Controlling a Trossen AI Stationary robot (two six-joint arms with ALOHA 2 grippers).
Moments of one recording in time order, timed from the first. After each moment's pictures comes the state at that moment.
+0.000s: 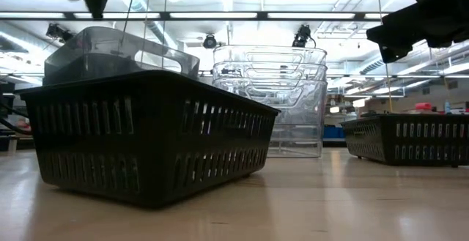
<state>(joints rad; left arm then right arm) -0.37 1.52 1.48 -1.35 -0.07 -0.46 0.45 0.72 0.14 0.43 0.34 0.09</state>
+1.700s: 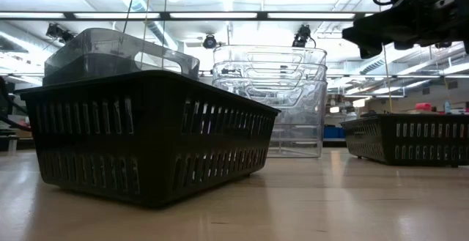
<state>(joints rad) -0.74 2.04 1.90 -1.49 0.07 -0.98 0.13 0.72 0.14 0.52 0.03 -0.07</state>
